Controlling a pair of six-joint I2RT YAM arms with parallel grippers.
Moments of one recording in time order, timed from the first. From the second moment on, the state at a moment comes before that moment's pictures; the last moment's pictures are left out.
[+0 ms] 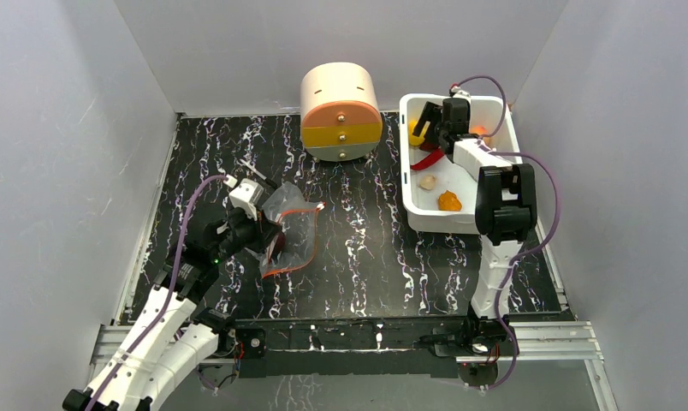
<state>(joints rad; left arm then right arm) -0.40 0.65 0.67 -0.46 0.27 -0.16 0.06 2.09 1.55 0.03 0.02 0.39</state>
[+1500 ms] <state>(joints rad) -0.40 0.65 0.67 -0.45 0.25 -0.15 0.06 2.16 1.61 -0.03 -0.10 0.26</state>
